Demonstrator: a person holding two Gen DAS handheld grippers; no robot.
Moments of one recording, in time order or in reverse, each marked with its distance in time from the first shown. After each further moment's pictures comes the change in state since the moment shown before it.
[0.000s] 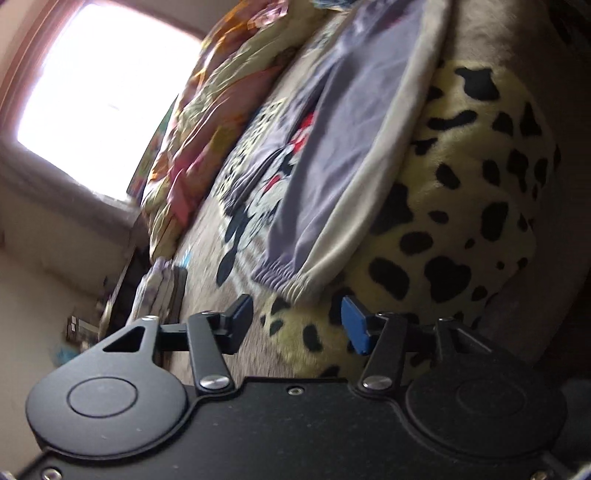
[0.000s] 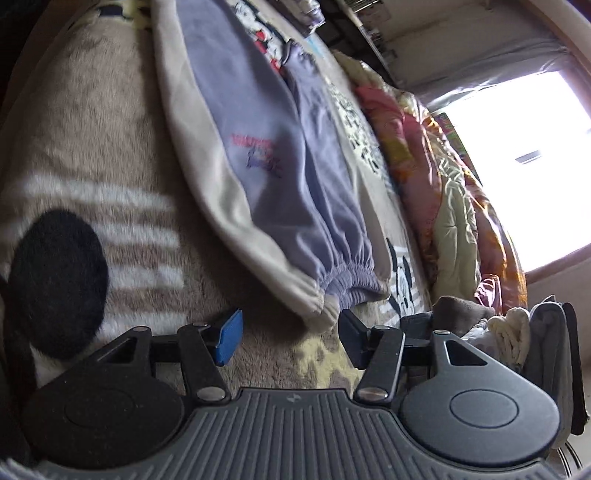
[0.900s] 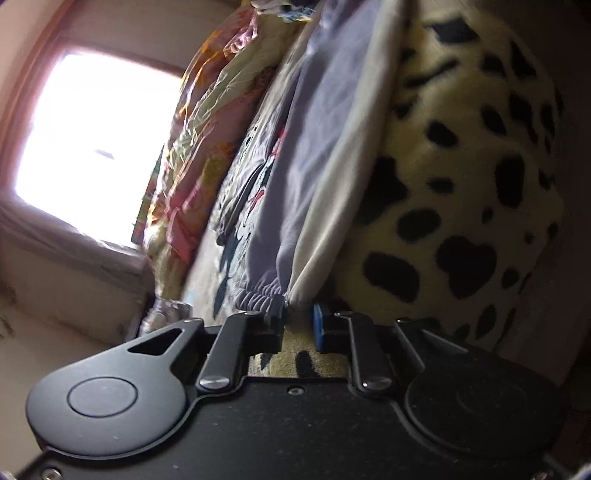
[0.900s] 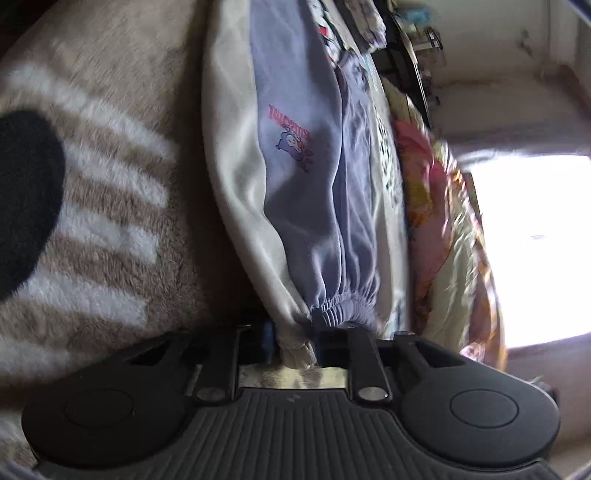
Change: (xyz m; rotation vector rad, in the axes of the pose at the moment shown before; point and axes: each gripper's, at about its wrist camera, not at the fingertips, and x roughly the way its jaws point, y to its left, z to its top) left arm 0.027 -0.001 -0.017 0.025 -0.100 0.011; right arm 0.023 0.021 -0.005 -0.227 -0.039 -0.015
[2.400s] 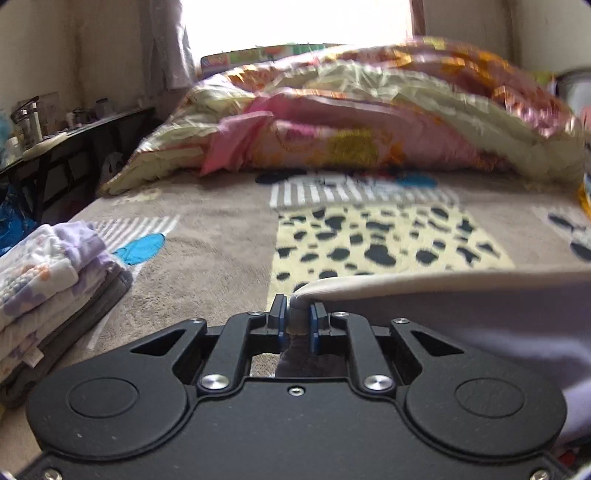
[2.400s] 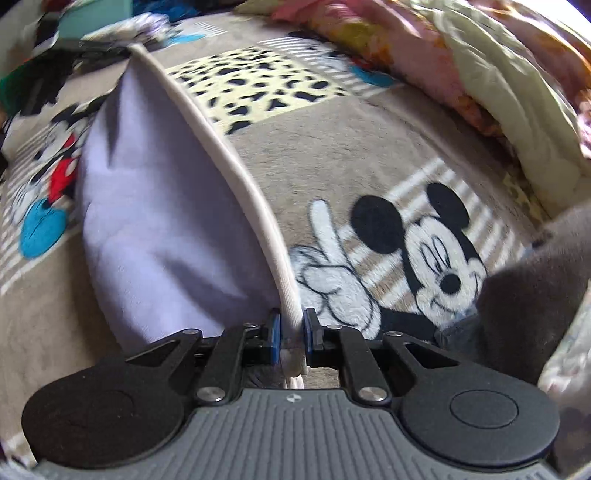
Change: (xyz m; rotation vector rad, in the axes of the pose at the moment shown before) left arm 0.308 0.234 0.081 -0.995 0.149 -0.102; right arm 0.195 -0.265 -0.067 0.914 0.114 0.571
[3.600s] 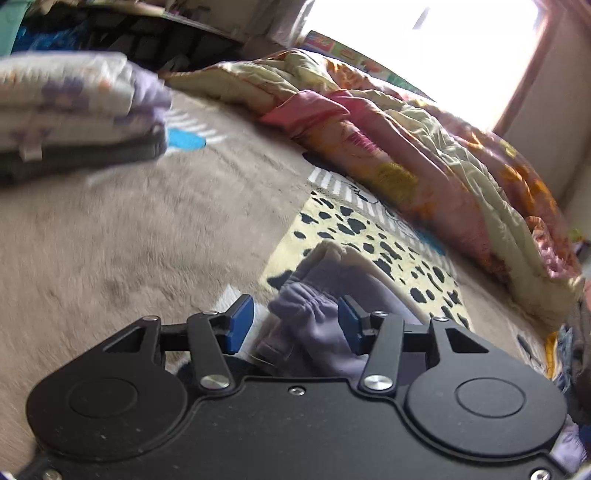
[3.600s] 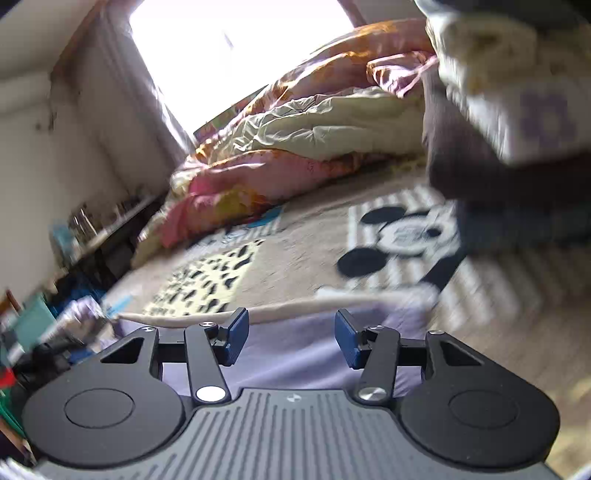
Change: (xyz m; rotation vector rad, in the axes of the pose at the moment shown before) left arm -0.009 0.041 -0.052 -0.649 -0.041 -0.124; right arm -0.005 0.066 -0.082 0.841 -0.687 -0.054
